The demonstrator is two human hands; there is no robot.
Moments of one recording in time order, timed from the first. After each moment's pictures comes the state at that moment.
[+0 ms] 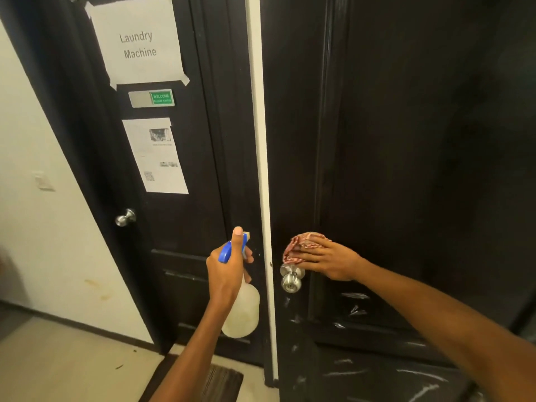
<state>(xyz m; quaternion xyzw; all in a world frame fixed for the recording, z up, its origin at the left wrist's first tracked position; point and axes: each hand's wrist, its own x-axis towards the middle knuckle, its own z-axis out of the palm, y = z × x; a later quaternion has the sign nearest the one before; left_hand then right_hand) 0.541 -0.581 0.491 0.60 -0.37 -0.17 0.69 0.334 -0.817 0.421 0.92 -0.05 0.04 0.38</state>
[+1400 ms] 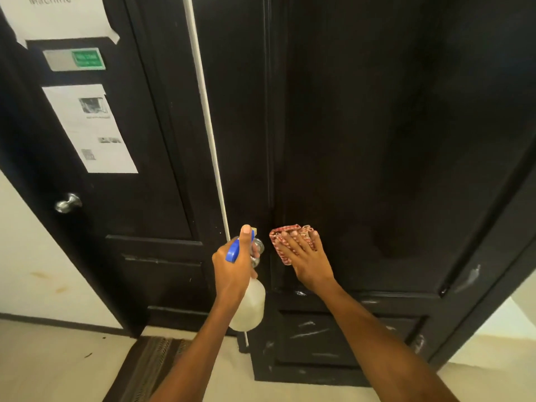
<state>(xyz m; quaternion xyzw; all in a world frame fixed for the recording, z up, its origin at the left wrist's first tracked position) 0.446 -0.603 0.454 0.60 -0.39 -0.23 0.66 0.288 -0.771 0.322 0.89 -0.40 0.12 0.20</state>
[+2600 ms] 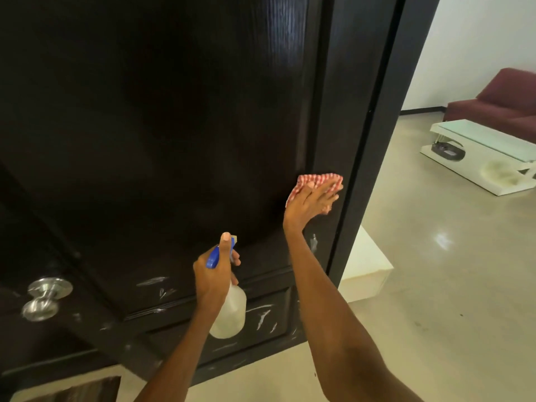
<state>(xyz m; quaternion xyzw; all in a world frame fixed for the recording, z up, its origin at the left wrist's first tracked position) 0.117 -0.719 0.409 0.59 -0.46 -0.37 0.55 -0.060 -0.890 0.403 0.32 -0.68 0.65 -0.13</state>
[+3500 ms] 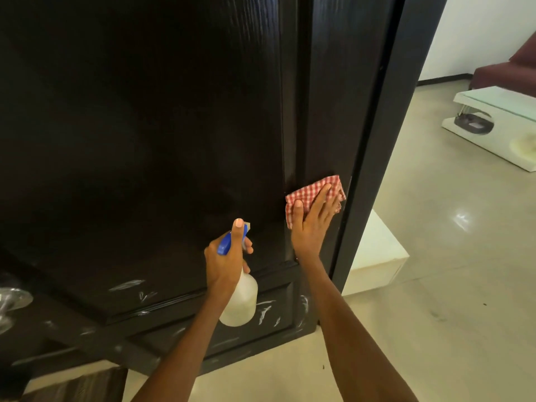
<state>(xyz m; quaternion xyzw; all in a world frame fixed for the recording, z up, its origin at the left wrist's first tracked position) 0.058 -0.782 0.369 0.60 -0.50 -0.35 0.52 -0.109 -0.877 0.299 0.49 -0.64 0.57 -0.13</state>
